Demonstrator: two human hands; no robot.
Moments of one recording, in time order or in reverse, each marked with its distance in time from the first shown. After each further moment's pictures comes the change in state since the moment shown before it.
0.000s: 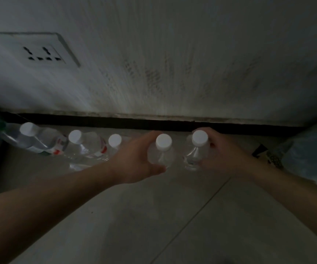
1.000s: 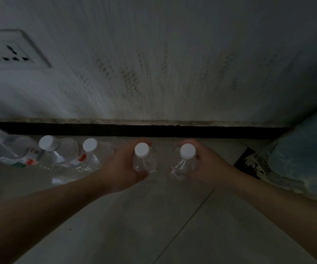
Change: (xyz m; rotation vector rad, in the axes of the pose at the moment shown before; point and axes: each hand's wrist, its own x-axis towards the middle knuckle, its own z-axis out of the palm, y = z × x) left_hand 0.017 -0.029 0.044 -0.068 0.082 -0.076; right_hand 0.001 0.047 0.020 0.044 0.051 -0.090
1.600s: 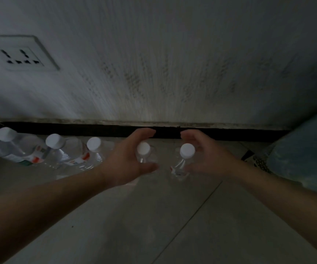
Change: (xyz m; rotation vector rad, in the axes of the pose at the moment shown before) left_hand -0.004 0.034 -0.015 -0.058 0.074 0.091; right_hand -0.001 -0.027 -0.024 0.048 -0.050 0.022
